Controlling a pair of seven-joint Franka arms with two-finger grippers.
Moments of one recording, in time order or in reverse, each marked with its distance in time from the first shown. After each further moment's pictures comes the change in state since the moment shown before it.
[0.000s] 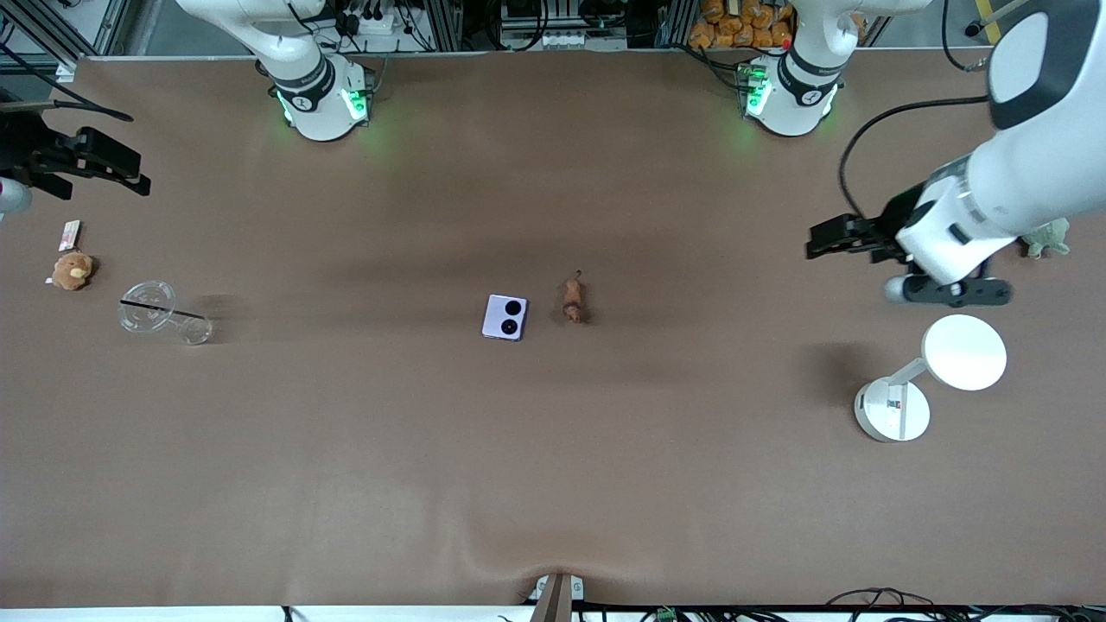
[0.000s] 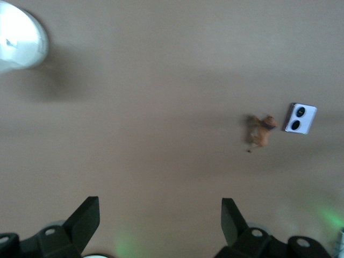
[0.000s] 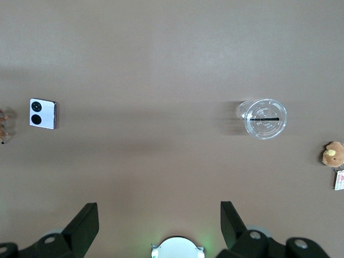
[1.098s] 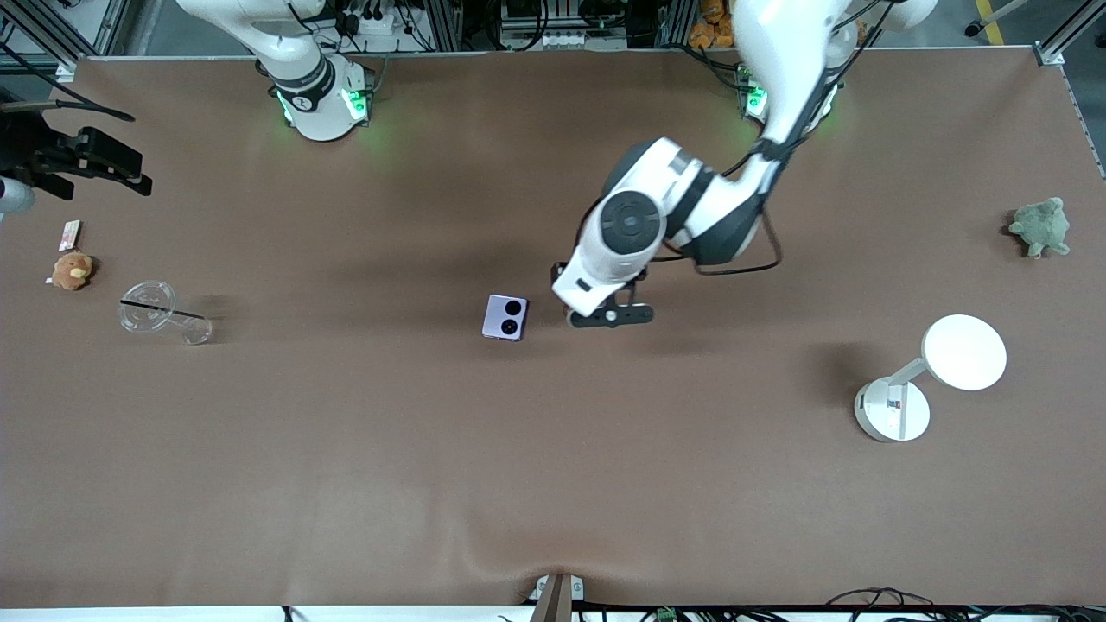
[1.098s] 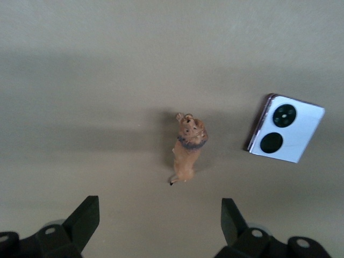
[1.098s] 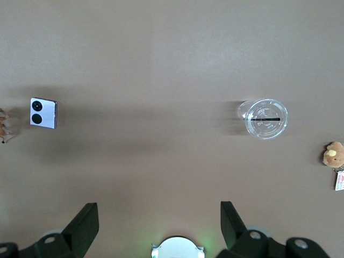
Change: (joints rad) left arm -0.506 0.435 -0.010 0.001 0.091 0.432 -0.522; right arm 0.001 0.000 0.002 -0.001 0.001 0.000 -0.001
